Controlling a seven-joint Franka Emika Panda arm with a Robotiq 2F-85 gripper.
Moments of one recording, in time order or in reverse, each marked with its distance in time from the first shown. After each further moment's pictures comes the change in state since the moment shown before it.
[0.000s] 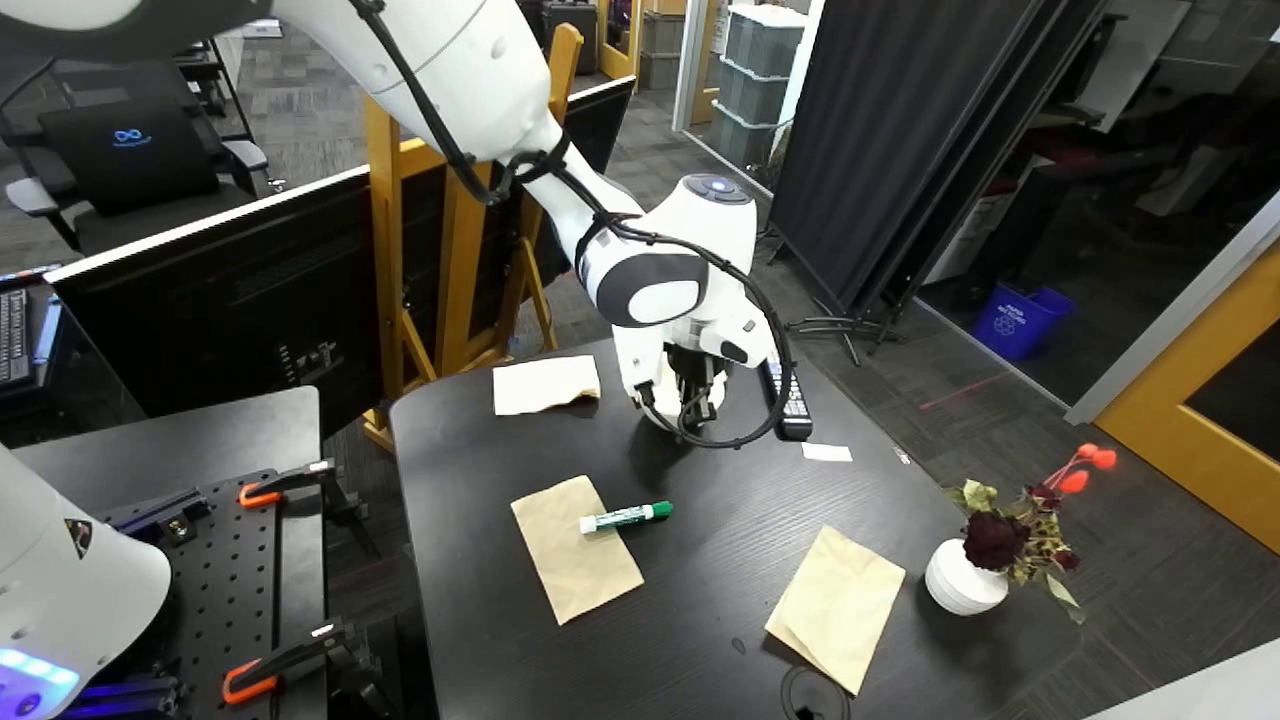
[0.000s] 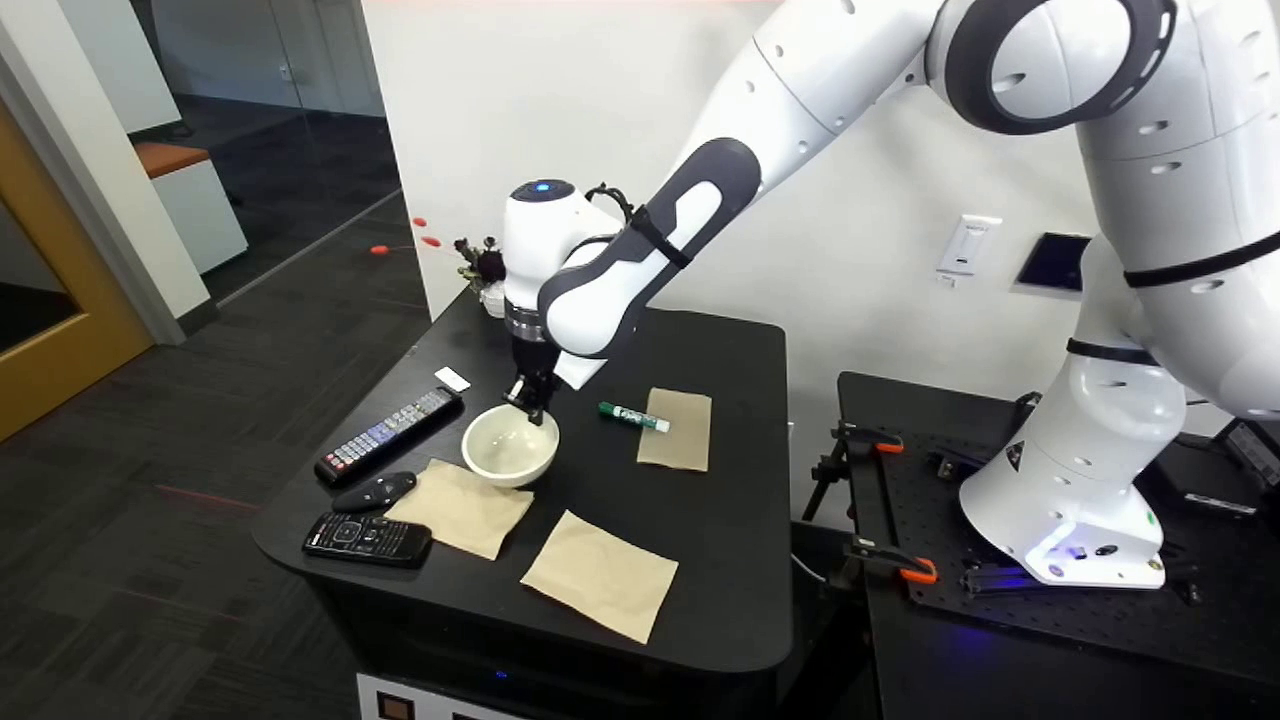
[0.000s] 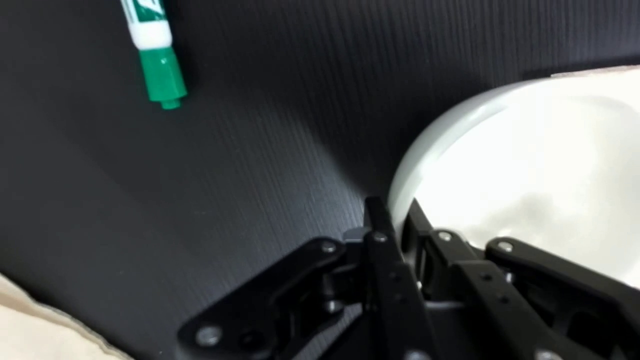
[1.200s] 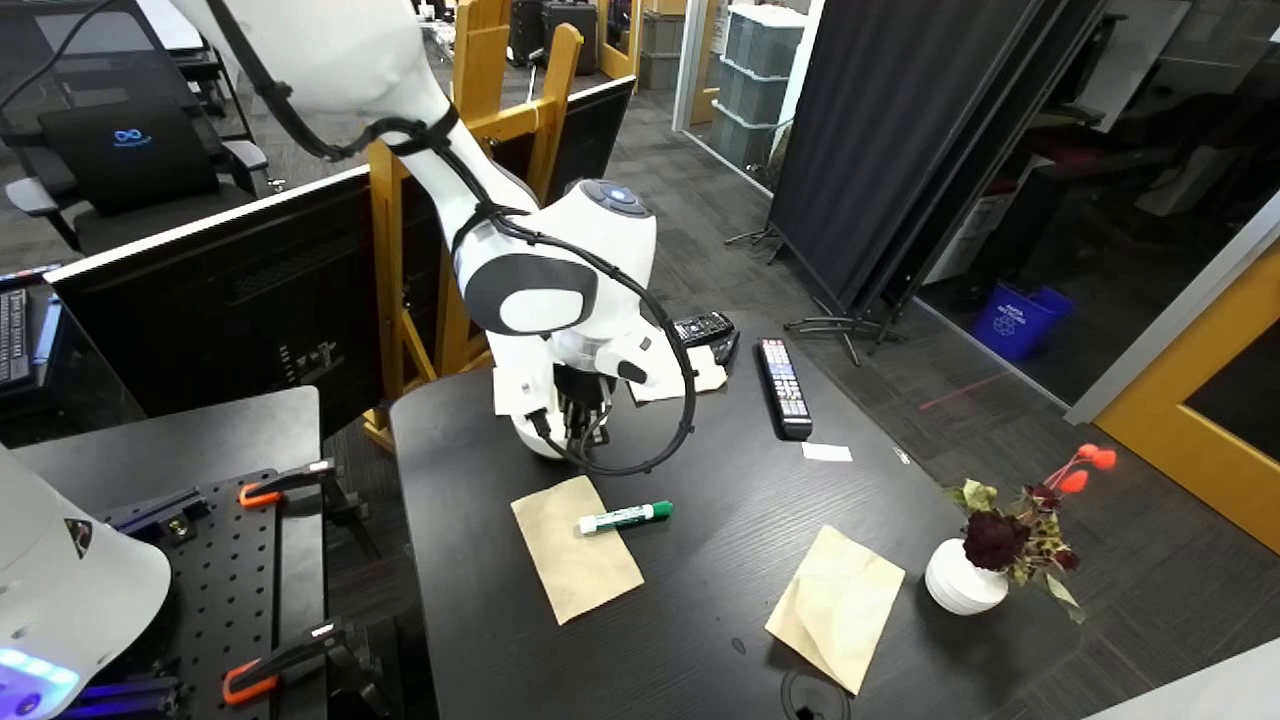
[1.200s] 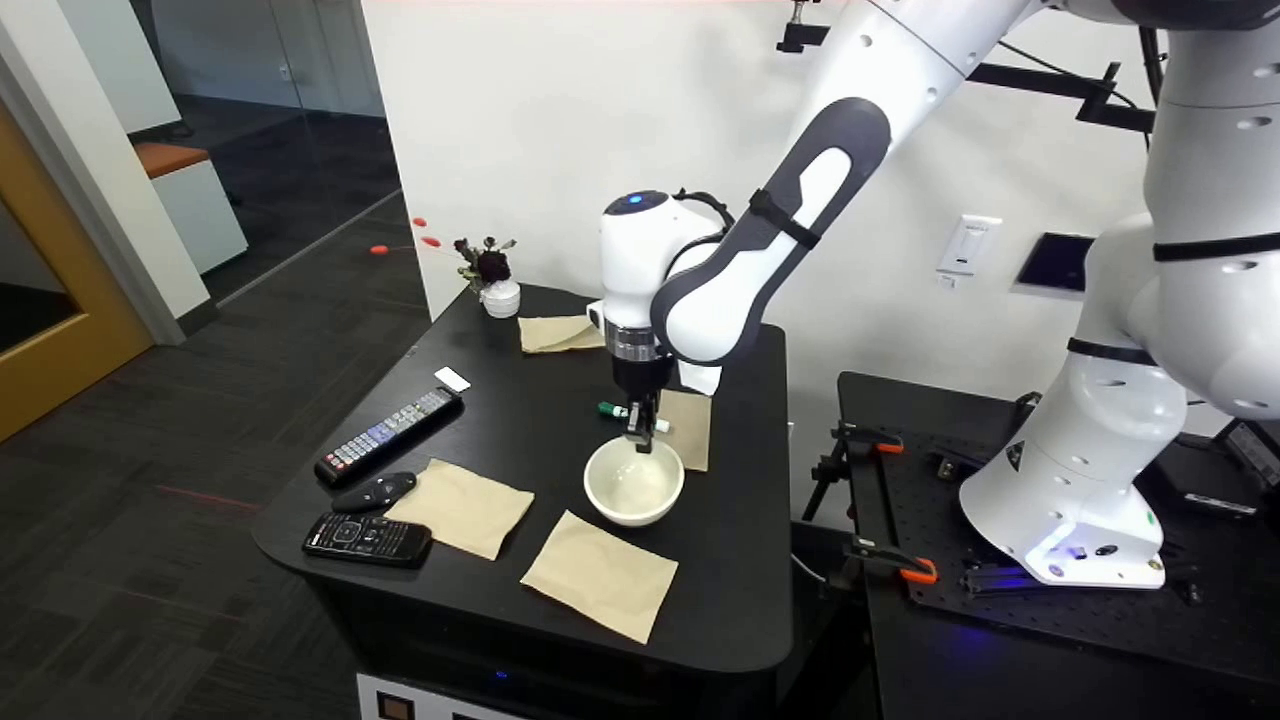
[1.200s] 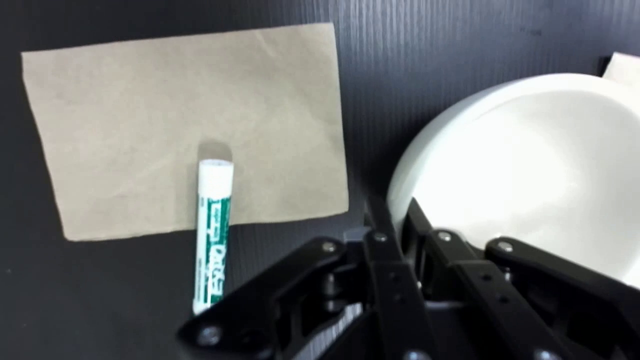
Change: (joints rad) arm -0.050 -0.287 0.072 -0.462 -0.009 -0.004 -0.234
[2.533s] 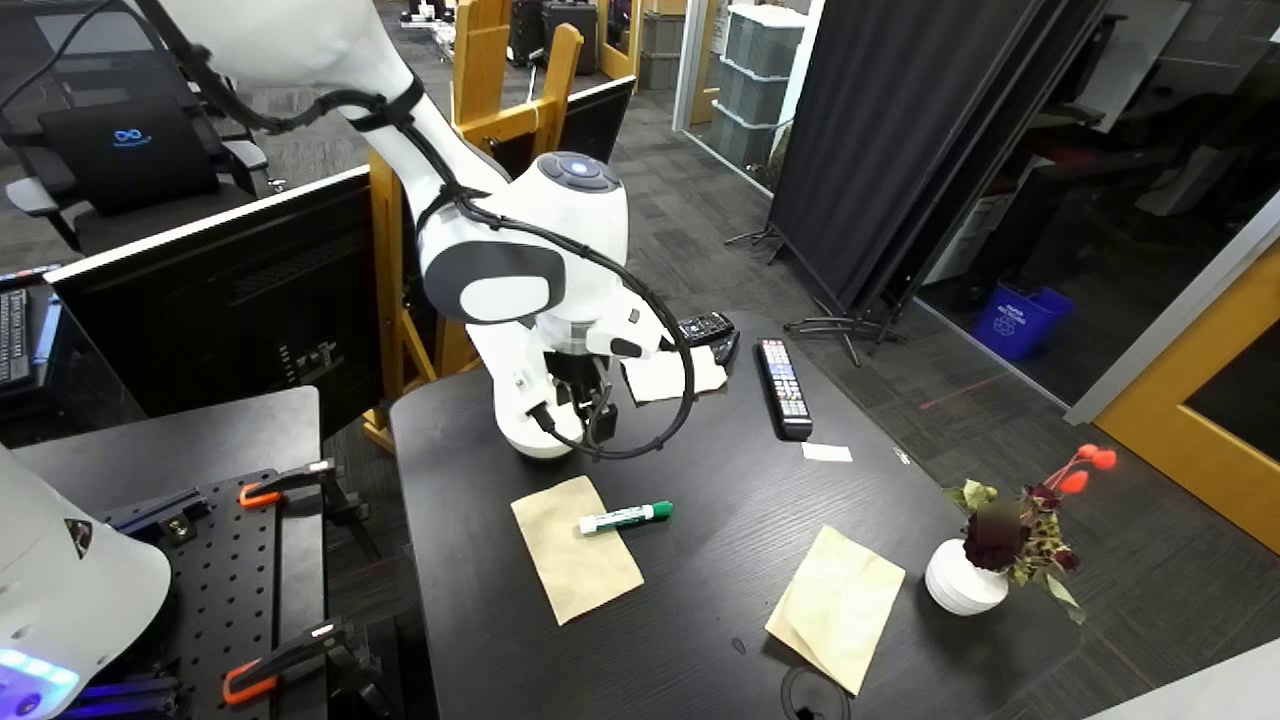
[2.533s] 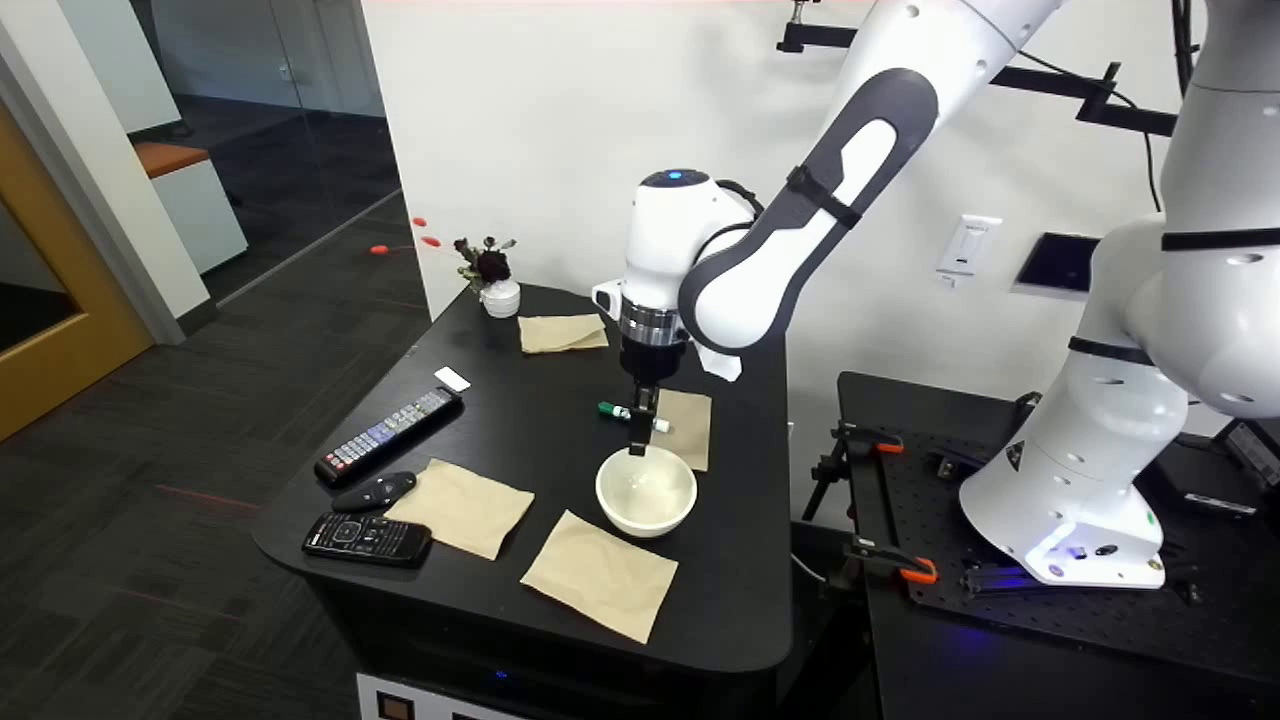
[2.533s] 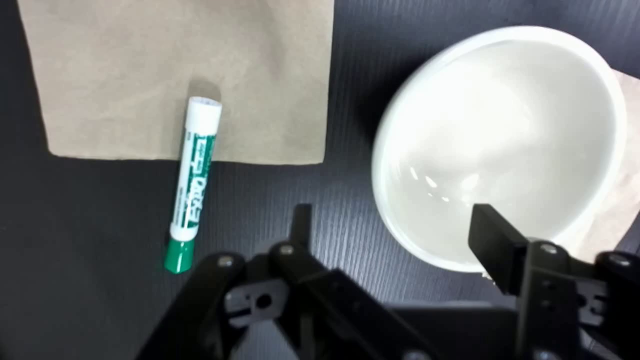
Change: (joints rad) arm -0.067 -0.102 0.078 -0.100 0.049 0.130 -0.187
